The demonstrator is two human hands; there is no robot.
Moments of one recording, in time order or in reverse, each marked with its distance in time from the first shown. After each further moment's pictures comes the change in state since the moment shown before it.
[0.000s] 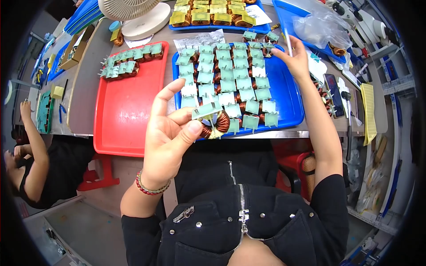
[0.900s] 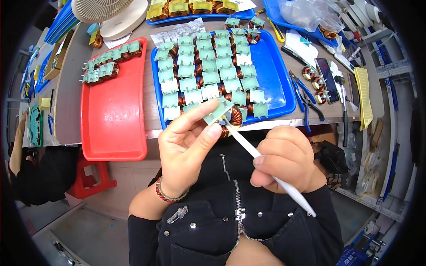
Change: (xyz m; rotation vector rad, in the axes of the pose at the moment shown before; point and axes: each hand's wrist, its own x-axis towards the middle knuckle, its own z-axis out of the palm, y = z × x) left_hand -0.004 -0.042 0.033 -0.071 0.063 0.022; right_hand -0.159 -0.172 -0.015 0.022 -0.205 -0.872
